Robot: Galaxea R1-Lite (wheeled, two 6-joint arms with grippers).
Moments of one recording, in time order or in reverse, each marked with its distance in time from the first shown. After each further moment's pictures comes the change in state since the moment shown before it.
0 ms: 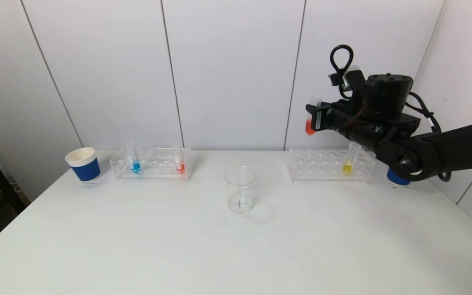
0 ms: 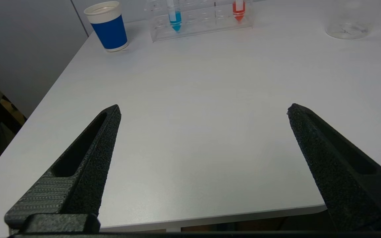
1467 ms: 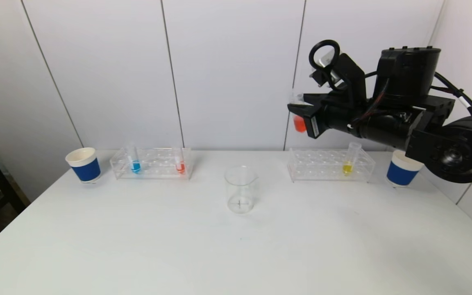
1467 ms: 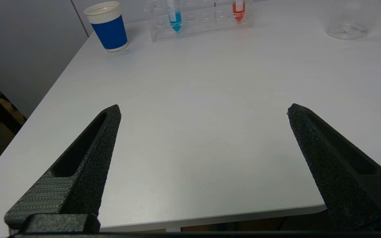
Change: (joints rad) left arm 0.000 0.000 0.000 0.000 0.000 0.000; right arm 0.126 -0.193 0.018 0.220 0.153 -0.351
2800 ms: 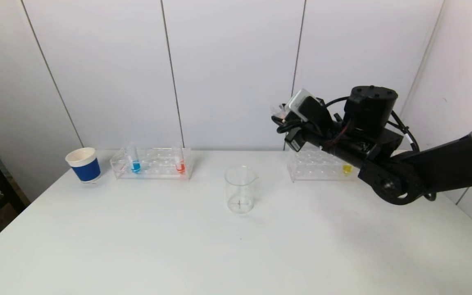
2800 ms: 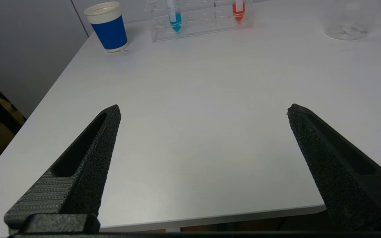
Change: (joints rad) left arm 0.000 0.000 0.000 0.000 0.000 0.000; right arm -0.003 0.200 0.084 -0.423 0.078 -0.310
